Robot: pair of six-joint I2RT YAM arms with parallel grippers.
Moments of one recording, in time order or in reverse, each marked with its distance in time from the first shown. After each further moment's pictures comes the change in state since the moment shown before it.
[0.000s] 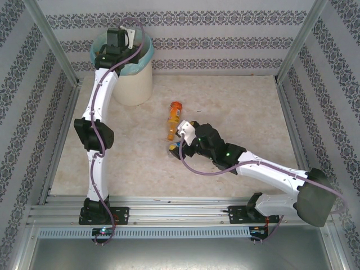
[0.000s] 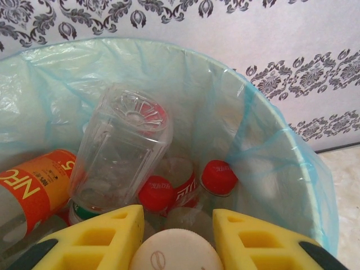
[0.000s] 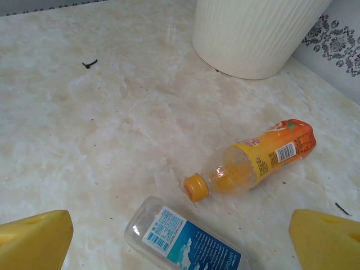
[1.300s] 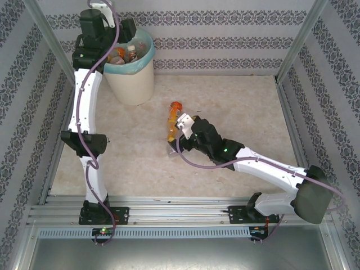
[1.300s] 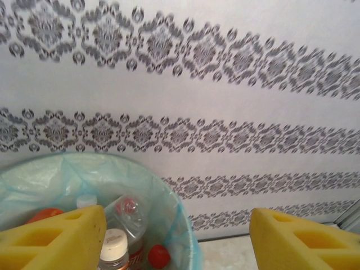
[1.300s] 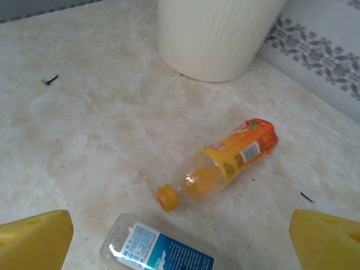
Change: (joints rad) left arm 0.033 -0.193 0.092 0.055 0.159 -0.283; right arm 0.010 0.038 0.106 -0.075 0.155 0.084
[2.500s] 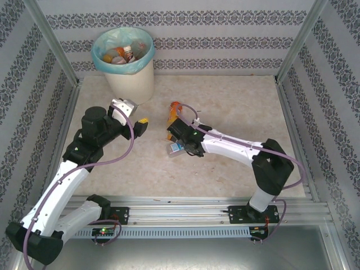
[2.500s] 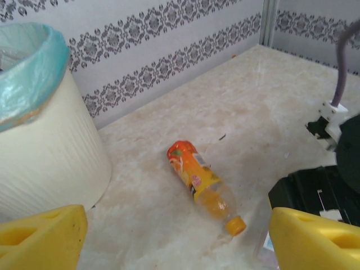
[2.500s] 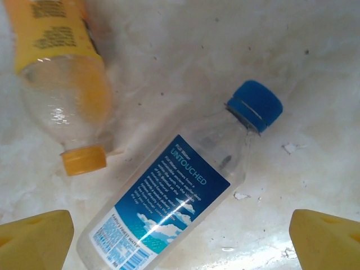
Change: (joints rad) left arm -0.262 -1.227 -1.764 0.348 0.024 0.455; right arm -0.001 0.445 0.322 -0.582 0.134 1.402
